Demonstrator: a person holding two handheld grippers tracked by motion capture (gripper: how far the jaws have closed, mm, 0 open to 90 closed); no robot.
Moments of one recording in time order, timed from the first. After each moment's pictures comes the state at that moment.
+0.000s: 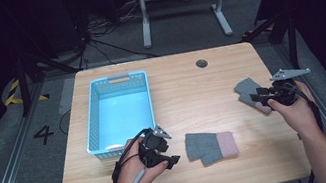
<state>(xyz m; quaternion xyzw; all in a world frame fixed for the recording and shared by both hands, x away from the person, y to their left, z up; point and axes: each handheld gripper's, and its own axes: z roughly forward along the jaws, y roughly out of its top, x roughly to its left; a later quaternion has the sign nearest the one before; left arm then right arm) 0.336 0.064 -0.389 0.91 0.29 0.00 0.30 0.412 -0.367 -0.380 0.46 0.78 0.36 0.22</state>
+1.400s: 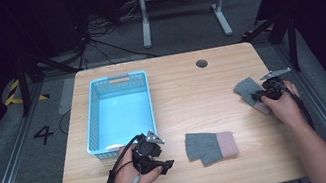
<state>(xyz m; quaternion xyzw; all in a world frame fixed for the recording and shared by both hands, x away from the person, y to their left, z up) 0.326 0.079 -0.394 0.90 0.32 0.01 0.30 0.468 -0.388 -0.442 0.52 0.78 0.27 0.21</state>
